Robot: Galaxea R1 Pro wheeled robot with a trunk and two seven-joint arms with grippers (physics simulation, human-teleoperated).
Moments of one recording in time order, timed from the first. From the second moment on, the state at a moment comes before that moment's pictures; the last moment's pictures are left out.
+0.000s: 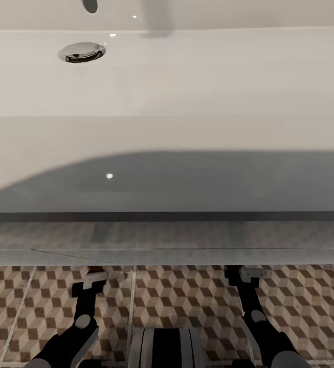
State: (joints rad) left arm -0.49 0.11 -0.43 -0.60 0.20 -0.38 0.57; right arm -0.52 -0.02 -0.09 -0.52 0.15 -0.53 -0.16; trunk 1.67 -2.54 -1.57
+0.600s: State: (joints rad) left arm -0.50 0.11 -0.35 -0.59 0.20 -0.38 0.53; right arm -0.52 -0.02 -0.09 -0.51 0.15 -0.53 -0.16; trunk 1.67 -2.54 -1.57
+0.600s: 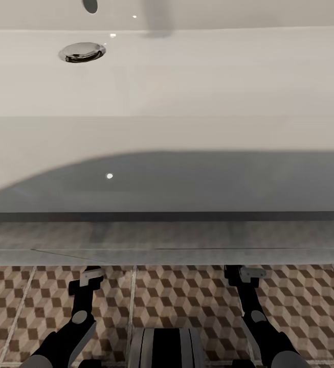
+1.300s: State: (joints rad) left arm -0.50 0.11 -0.35 -0.59 0.20 -0.38 0.53; right arm -0.55 -0.02 -0.09 -0.51 0.15 -0.43 -0.11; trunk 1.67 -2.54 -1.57
